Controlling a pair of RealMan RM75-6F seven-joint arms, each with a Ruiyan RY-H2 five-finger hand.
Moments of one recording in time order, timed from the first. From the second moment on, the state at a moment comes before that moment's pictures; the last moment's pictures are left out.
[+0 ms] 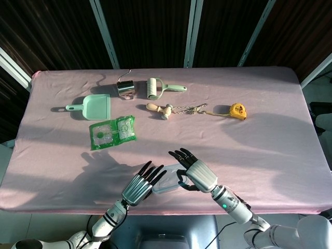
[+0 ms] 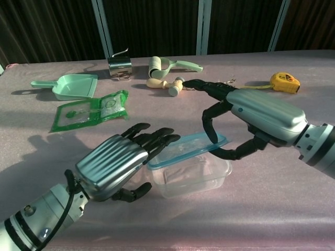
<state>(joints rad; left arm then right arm) -0.55 -2.00 0.05 -1.02 1.70 1.26 0.28 0.58 -1.72 -0.03 -1.16 -1.77 1.35 0.15</state>
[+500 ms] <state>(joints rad) -0.56 -1.97 0.01 -1.05 1.72 1.32 0.21 0.58 -1.69 -0.02 -1.19 -1.80 1.41 0.15</state>
